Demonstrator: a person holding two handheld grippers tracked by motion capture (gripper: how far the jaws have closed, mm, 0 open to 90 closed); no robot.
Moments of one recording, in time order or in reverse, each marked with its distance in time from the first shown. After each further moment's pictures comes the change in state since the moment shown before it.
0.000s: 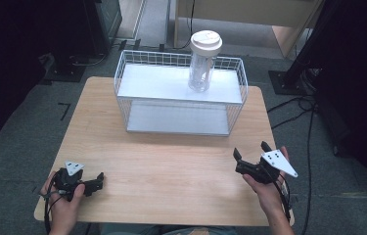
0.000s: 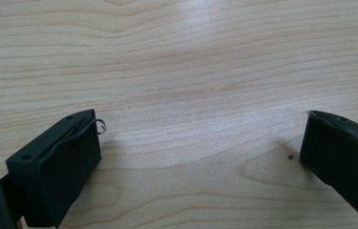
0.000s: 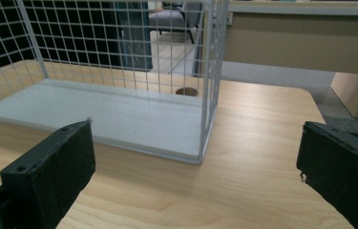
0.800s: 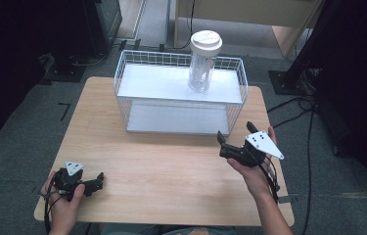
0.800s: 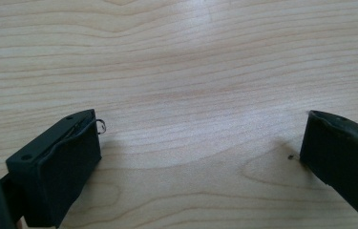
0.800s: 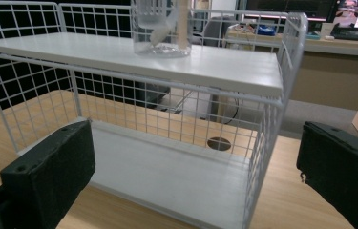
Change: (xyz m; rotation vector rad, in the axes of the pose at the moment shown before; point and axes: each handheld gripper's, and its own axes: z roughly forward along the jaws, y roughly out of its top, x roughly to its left) left arm 0.000 0.000 0.000 0.001 0.000 0.001; right arm 0.046 0.059 0.024 -0.084 0.075 -0.058
